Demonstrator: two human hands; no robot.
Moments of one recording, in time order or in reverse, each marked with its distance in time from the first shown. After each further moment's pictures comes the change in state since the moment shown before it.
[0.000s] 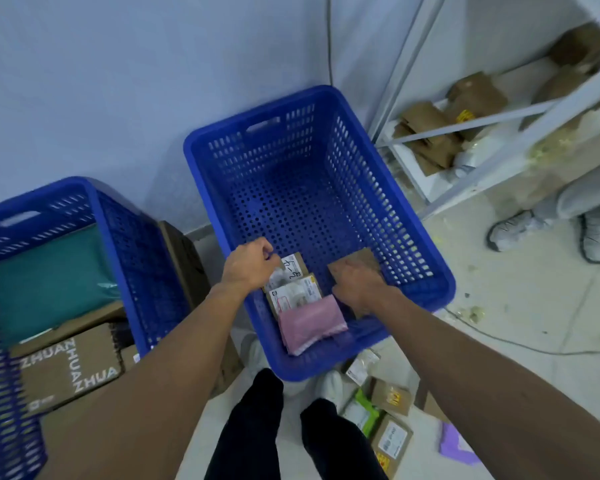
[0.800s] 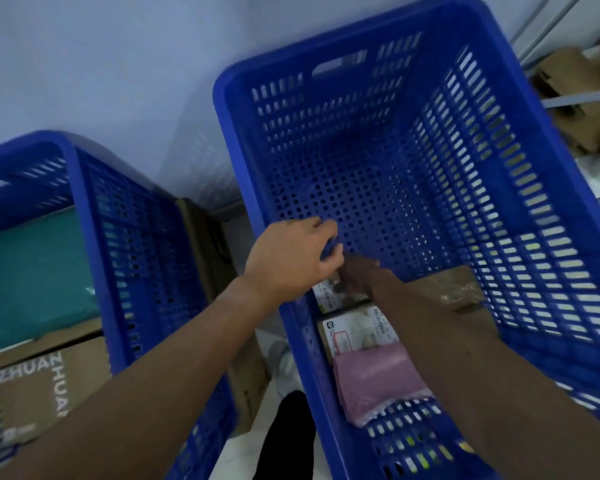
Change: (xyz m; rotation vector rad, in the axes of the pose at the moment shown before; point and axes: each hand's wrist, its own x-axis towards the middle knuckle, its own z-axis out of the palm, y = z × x) left_hand 0.102 -0.071 0.011 0.392 0.255 0.496; right_hand 0.244 -0.074 0.077 -0.211 -0.340 -0.077
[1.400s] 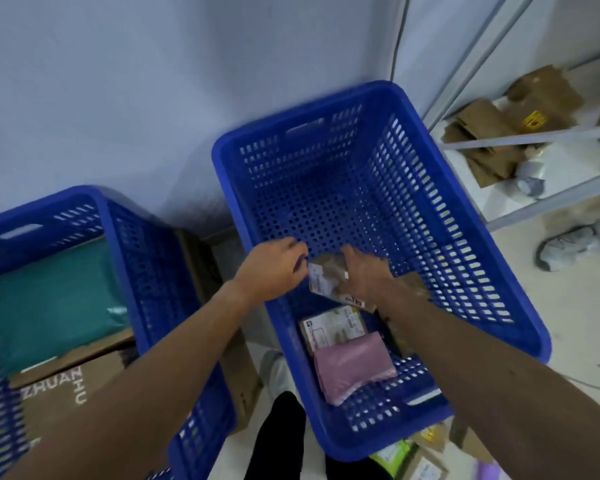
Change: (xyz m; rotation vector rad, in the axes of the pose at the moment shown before) left_hand 0.001 0.008 -0.054 -0.117 -0.204 -0.005; right_hand -0.146 0.027 -0.049 0.226 0.339 0.138
